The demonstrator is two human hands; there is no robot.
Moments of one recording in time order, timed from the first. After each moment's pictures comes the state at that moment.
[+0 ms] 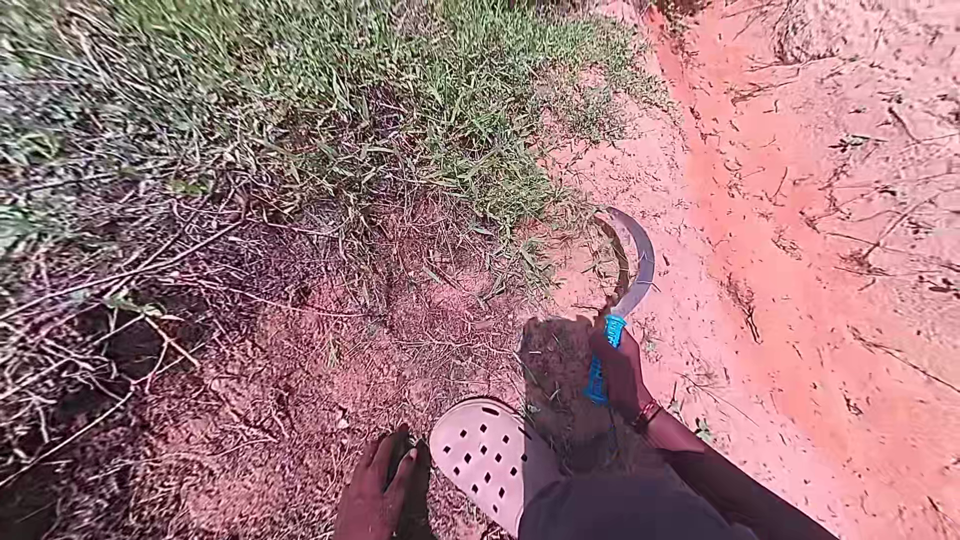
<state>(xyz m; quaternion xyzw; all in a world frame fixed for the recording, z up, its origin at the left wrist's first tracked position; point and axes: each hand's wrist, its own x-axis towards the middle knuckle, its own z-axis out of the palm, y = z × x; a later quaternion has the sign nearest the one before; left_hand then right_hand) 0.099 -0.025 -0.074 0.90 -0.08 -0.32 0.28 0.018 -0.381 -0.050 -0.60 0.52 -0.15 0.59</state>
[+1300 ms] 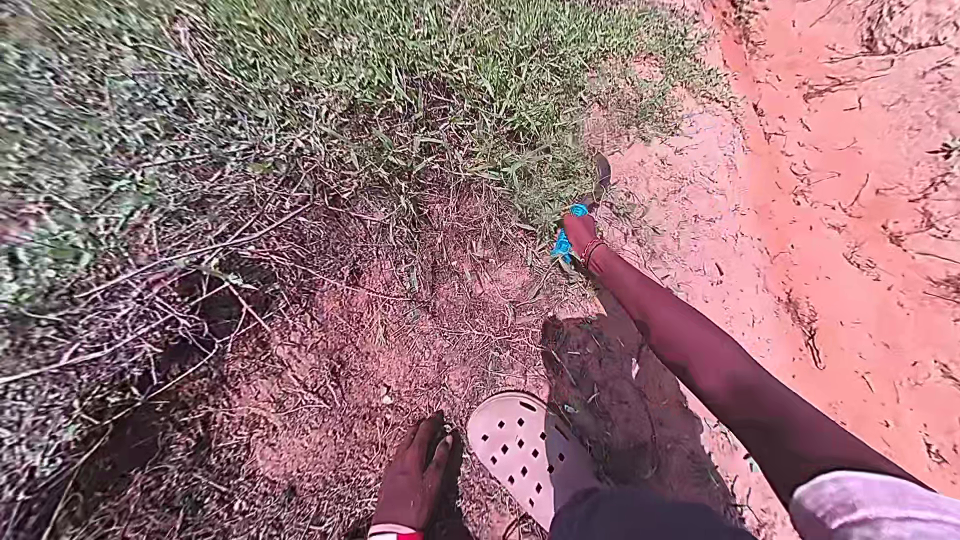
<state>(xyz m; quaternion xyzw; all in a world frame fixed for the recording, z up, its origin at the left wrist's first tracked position) 0.098 -0.017 -0.080 0.89 -0.04 -0.36 0.27 0.262 -0.433 -0.071 -0.69 0.48 -0.02 0.54</state>
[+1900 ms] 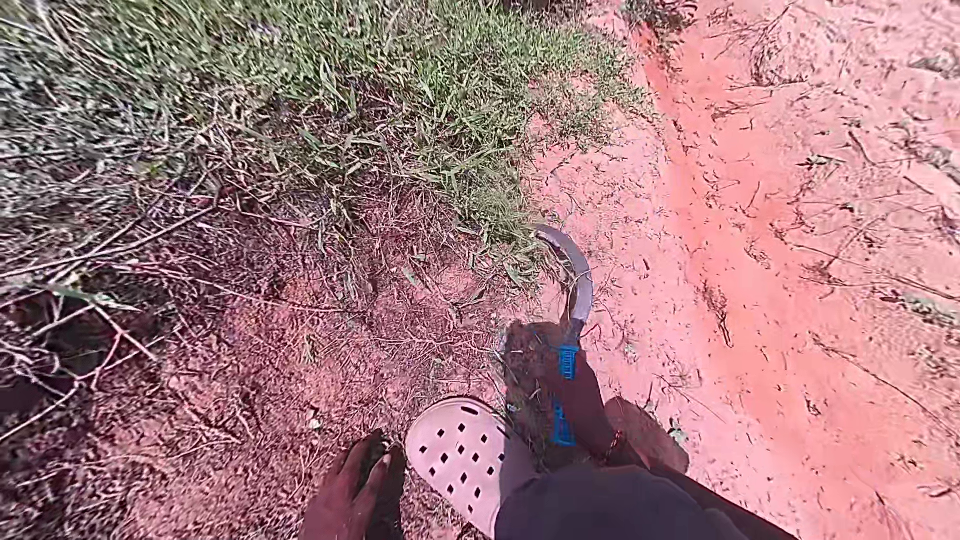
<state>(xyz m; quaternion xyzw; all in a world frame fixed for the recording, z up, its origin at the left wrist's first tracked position) 0.097 -0.018 -0.079 0.89 -0.07 -0.36 0.27 -0.001 -0.340 -0.044 -0.66 0.48 -0.03 0.58</state>
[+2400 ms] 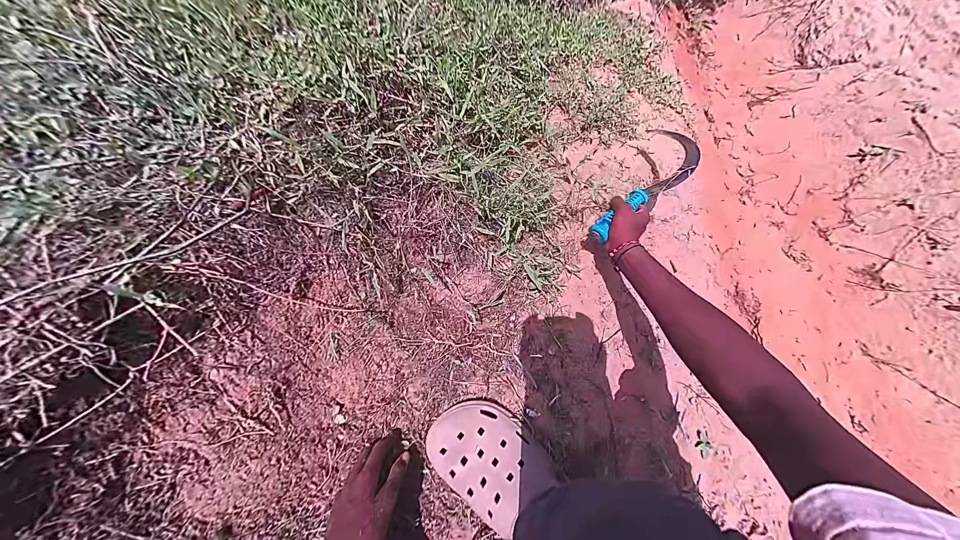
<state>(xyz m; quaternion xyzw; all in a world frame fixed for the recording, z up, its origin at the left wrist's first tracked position) 0.095 -0.015 -0.084 0.89 -0.06 -0.35 0.29 0.195 -0.538 -0.045 -0.55 0.53 -0.32 0.56</state>
